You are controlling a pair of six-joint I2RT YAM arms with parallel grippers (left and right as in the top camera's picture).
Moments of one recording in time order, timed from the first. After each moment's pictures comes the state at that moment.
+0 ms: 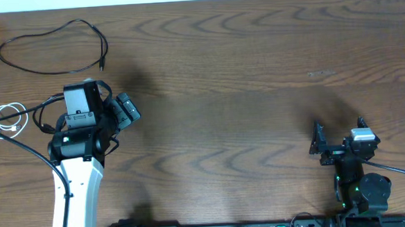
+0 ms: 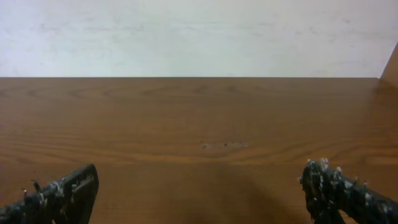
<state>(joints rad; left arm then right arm) 0.08 1.16 0.97 -0.79 -0.01 -0.43 -0.04 0.01 0.01 -0.07 -0.04 0.02</state>
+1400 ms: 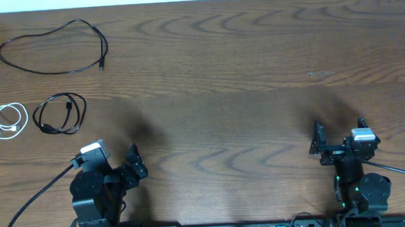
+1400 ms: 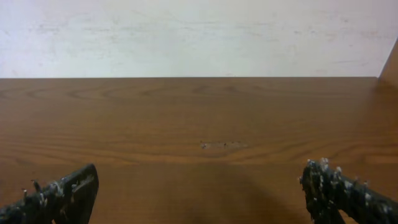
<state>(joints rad) 0.08 0.29 0.50 -0.78 0.00 -0.27 -0.04 0.01 0.01 -0.07 -0.04 0.03</state>
